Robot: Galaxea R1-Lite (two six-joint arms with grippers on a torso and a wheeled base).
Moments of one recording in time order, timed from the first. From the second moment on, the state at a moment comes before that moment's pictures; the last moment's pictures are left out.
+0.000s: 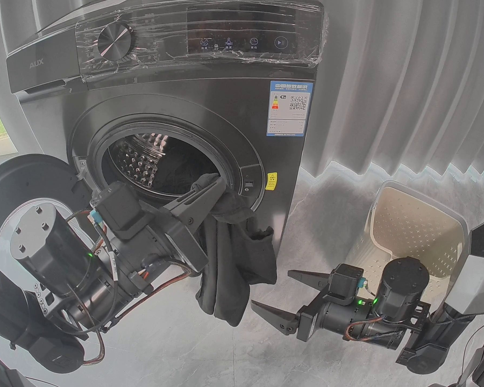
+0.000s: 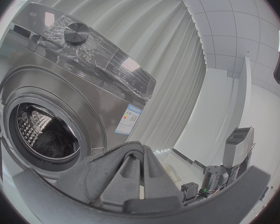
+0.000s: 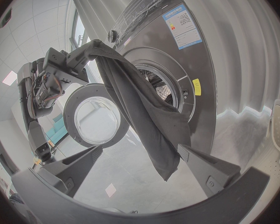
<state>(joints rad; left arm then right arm) -0.73 1.70 -0.43 -1.54 -0.01 -0.28 0.81 2.01 -0.31 -1.55 0.09 0.22</state>
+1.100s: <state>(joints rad) -0.73 1.70 -0.48 -1.55 -0.01 -0.28 0.78 2.26 -0.62 -1.55 0.03 0.22</state>
